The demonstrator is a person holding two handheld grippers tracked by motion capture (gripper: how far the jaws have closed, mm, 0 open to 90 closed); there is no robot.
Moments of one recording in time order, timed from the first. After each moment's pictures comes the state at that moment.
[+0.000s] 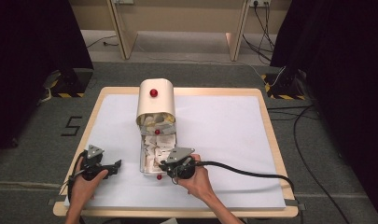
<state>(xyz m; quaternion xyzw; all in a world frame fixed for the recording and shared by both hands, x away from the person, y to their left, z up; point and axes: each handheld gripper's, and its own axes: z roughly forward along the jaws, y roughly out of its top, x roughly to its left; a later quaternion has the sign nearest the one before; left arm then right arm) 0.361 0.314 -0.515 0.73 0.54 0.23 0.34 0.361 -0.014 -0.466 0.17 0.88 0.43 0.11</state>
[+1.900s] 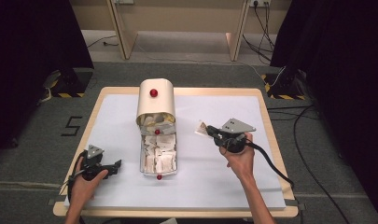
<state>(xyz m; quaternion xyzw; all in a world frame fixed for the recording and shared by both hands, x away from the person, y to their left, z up) 0.361 0.314 -0.515 0.73 0.54 0.23 0.34 0.404 -0.148 -0.403 0.30 0.79 0.48 0.25</state>
